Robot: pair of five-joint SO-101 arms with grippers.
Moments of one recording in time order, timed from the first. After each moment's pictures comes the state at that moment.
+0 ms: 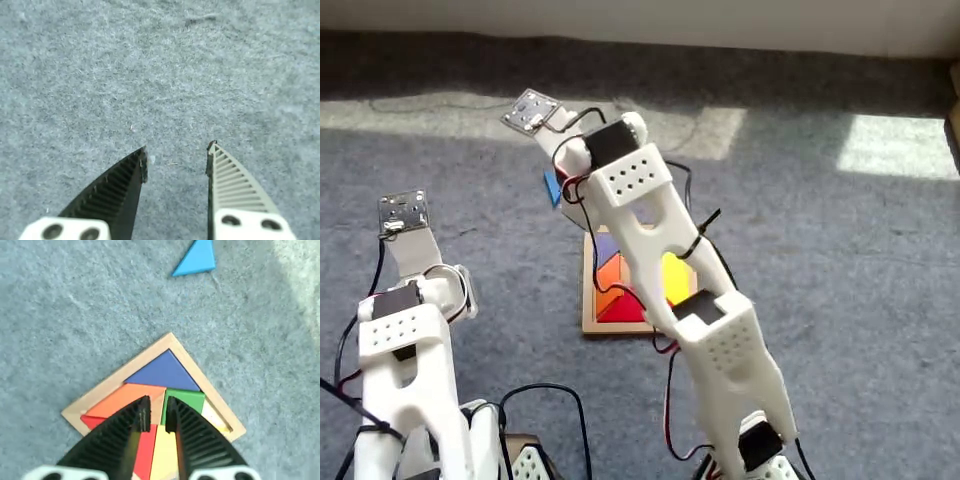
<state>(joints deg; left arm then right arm) -27.2 -37.6 64.0 47.8 1.0 -38.1 36.0 -52.9 99.9 25.9</state>
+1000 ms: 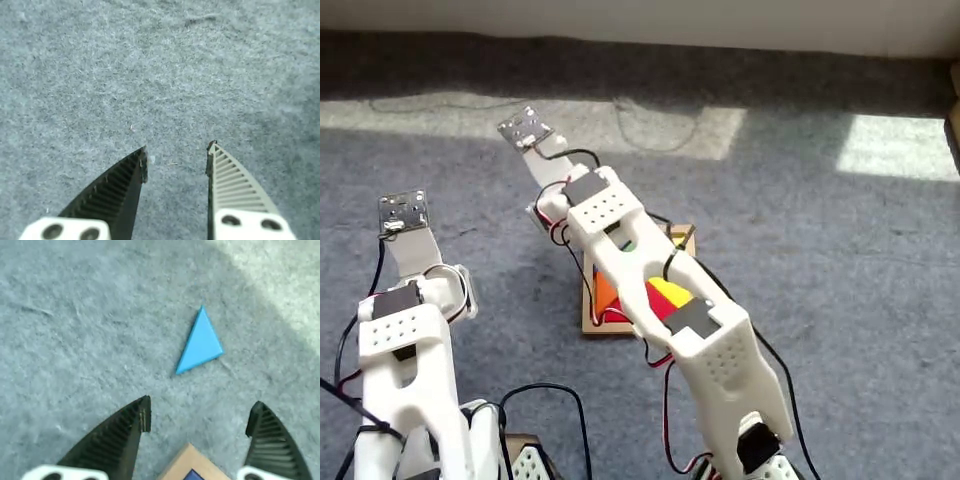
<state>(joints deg) -27.2 -37.6 64.0 47.8 1.0 -43.0 36.4 -23.6 50.6 9.0</state>
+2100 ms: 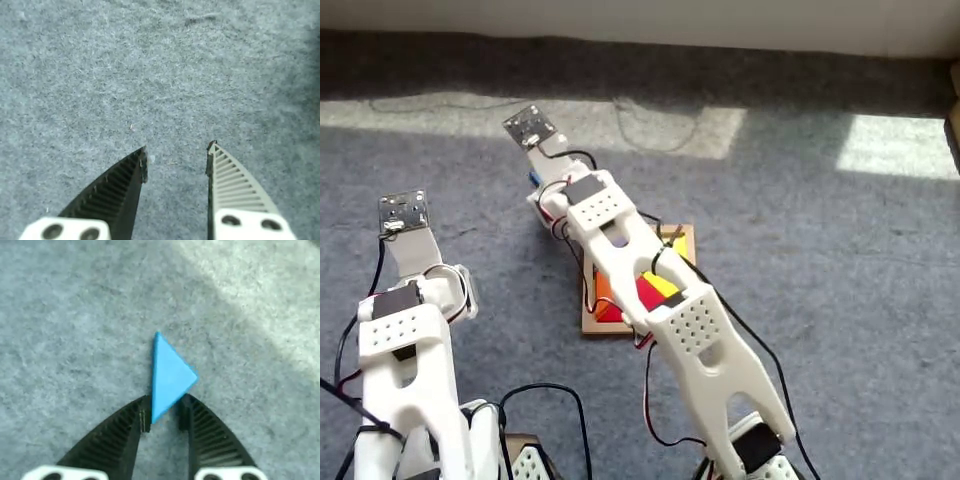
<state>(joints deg) -27.2 -37.6 64.0 47.8 1.0 -41.5 59.2 -46.5 48.7 8.8</state>
